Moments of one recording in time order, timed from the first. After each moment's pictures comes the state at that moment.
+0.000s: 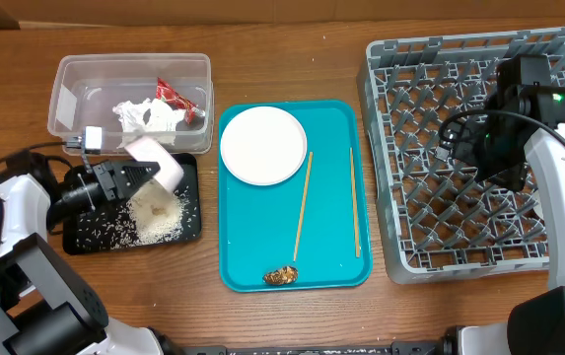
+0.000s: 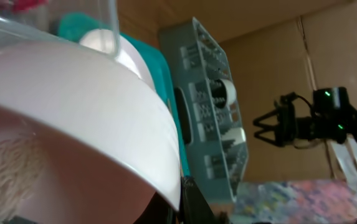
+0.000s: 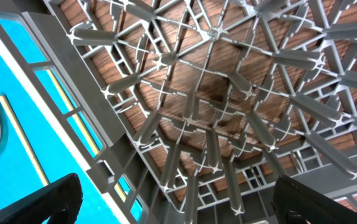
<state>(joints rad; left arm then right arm) 0.57 1.74 1.13 -1.09 1.29 0.51 -0.08 1.60 1.52 -1.35 -0.06 0.33</state>
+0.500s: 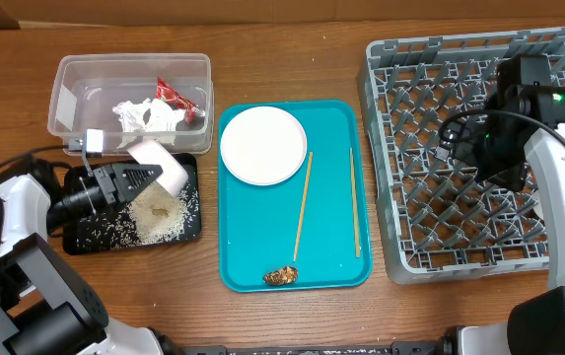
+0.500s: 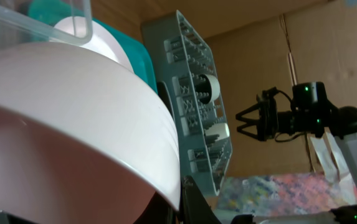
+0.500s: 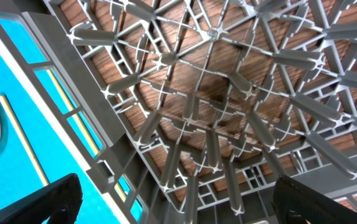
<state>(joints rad) 0.57 1.74 1.13 -1.24 1.33 0.63 -0.08 1.60 1.52 -1.35 -0.06 0.33</state>
